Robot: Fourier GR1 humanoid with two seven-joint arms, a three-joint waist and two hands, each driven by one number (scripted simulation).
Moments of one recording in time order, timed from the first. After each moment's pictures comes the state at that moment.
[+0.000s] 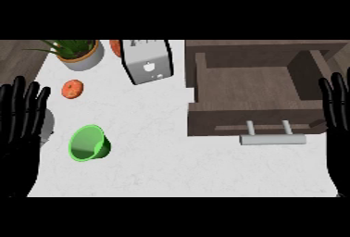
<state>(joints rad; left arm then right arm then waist) 0.03 0.10 0.01 -2.10 0.03 0.00 -0.04 -0.03 -0.08 -0.03 -2.10 -0.01 -0.02 -0.03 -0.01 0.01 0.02</state>
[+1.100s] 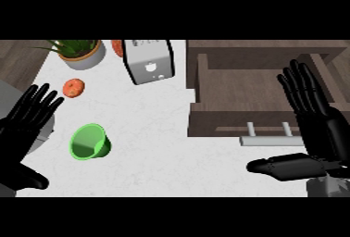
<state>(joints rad) -0.06 0.36 0.22 -1.54 0.54 -0.55 -0.03 -0.13 -0.14 -0.01 -1.92 -0.07 0.11 0.06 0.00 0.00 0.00</state>
